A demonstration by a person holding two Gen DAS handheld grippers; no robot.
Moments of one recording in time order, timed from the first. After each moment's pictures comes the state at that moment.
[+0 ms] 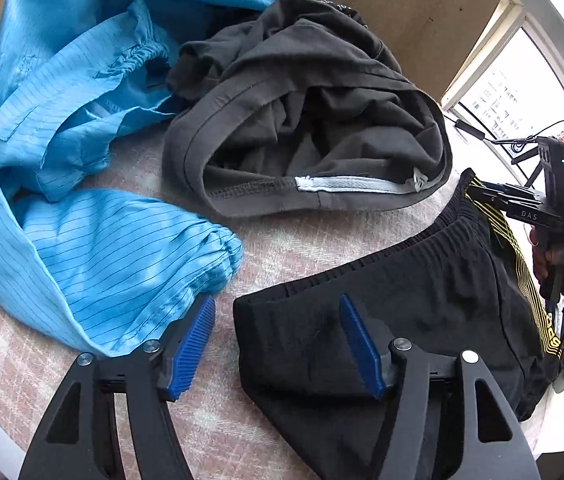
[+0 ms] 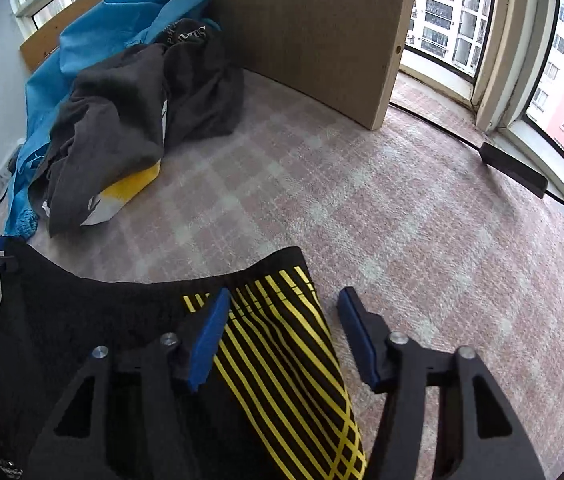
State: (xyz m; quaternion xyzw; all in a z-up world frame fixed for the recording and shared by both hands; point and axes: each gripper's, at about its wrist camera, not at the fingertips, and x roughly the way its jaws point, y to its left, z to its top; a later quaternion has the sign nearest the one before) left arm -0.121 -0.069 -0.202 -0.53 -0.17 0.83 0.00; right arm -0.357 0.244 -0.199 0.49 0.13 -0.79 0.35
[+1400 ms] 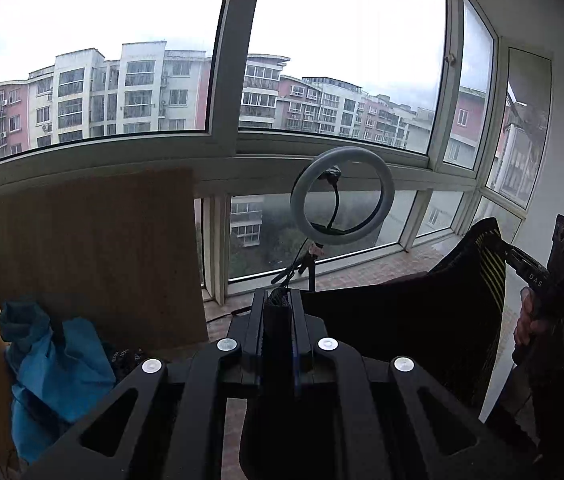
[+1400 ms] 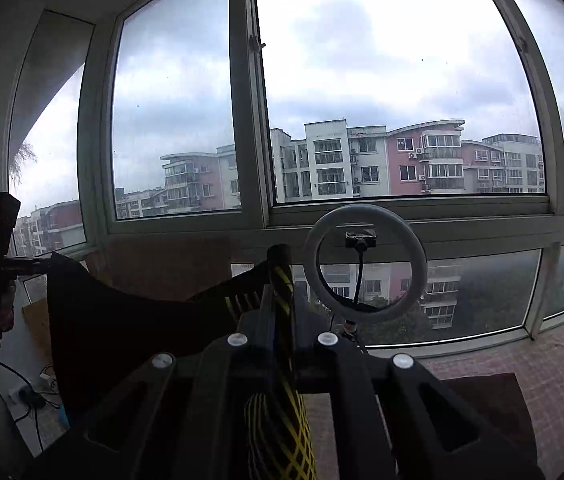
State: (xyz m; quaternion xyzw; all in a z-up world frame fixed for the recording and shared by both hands) left arm -0.211 0.074 0.130 -0.29 0.02 0.91 0.30; right arm -0.073 0.411 0.162 0.12 -0.04 -0.99 0.06
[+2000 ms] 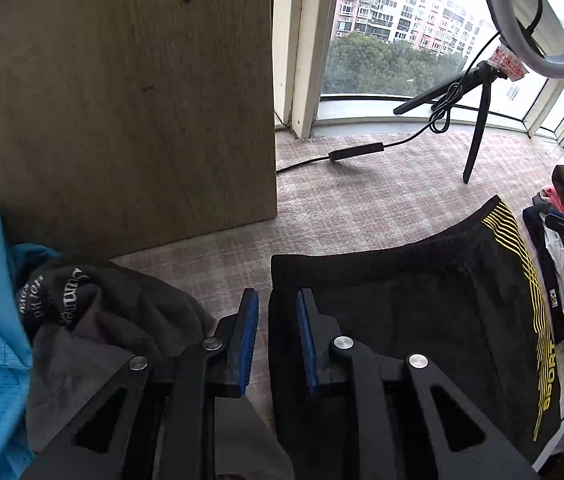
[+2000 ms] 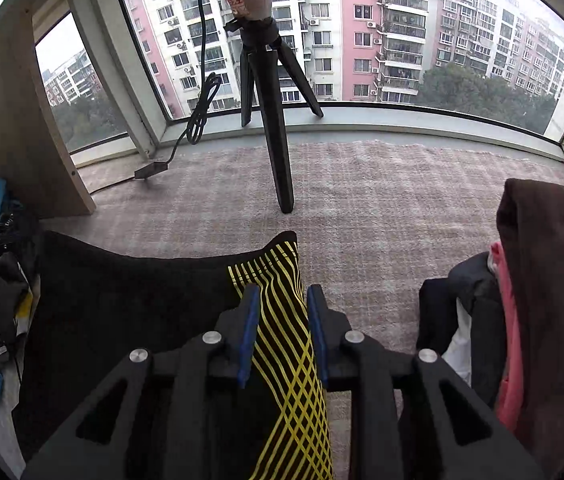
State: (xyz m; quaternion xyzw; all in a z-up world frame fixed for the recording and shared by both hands) left arm -0.393 0.102 -0.139 -0.49 0.10 0.84 0.19; right arm -0.291 0.489 -0.111 0.45 -0.06 -0.89 -0.01
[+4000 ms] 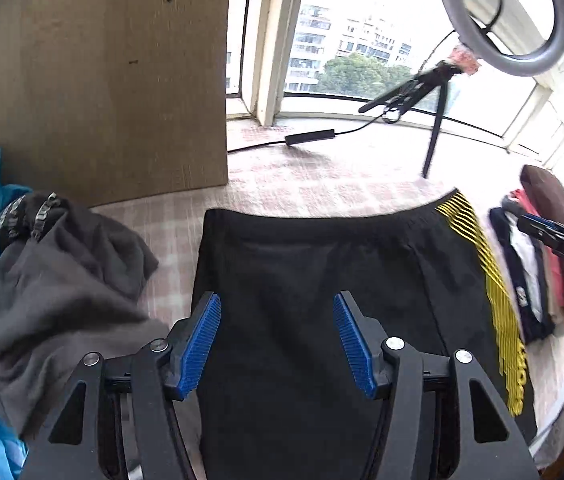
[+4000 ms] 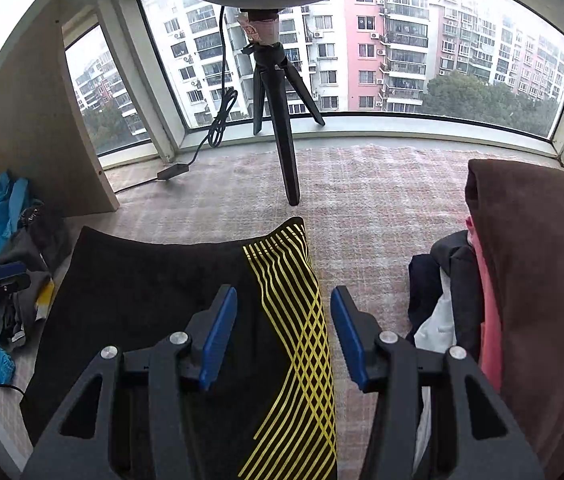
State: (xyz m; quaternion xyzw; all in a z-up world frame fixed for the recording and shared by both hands) left arm -0.360 0.151 -0.158 -0.50 0.04 0.84 0.18; right arm -0.273 0.478 -0.118 0.45 -0.07 -0.89 -0.01
